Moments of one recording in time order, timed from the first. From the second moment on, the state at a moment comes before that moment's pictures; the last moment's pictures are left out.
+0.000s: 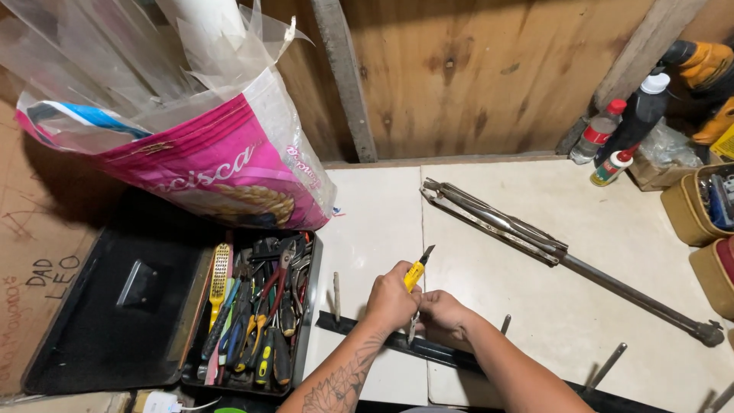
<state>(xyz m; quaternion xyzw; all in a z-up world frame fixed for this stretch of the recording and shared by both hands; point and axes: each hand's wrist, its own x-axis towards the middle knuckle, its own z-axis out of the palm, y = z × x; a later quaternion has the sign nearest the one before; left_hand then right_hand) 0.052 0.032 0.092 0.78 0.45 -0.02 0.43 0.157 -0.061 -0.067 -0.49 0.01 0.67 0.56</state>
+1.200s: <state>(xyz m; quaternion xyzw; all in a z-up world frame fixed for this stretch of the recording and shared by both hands) 0.073 0.036 0.089 0.77 0.48 -0.03 0.42 0.173 -0.080 -0.084 -0.82 -0.27 0.40 0.30</state>
